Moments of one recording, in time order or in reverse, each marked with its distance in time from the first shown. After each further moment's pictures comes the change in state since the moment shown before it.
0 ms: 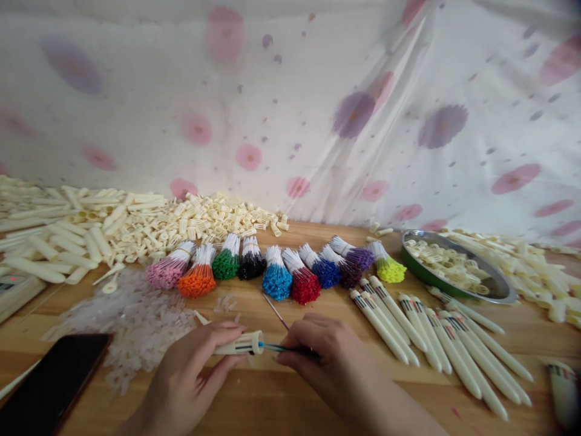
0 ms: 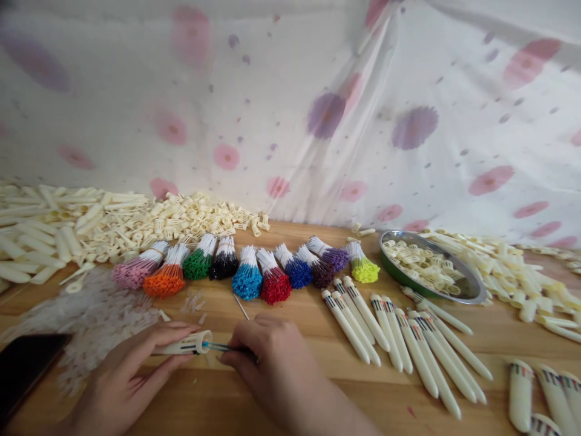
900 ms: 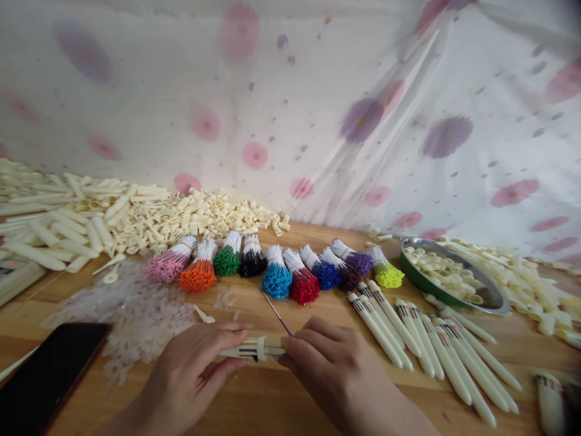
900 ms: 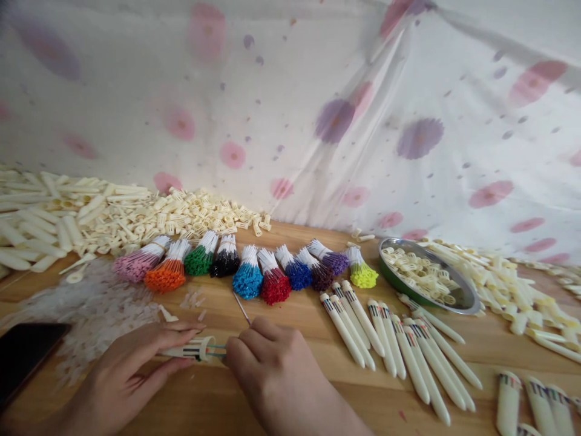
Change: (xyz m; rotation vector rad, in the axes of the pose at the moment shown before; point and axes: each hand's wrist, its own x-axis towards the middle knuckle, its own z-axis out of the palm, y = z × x) left_hand 0.002 0.005 -0.004 -0.060 -0.020 0.048; right_hand -0.008 0.002 -0.004 -0.369 0.042 -0.470
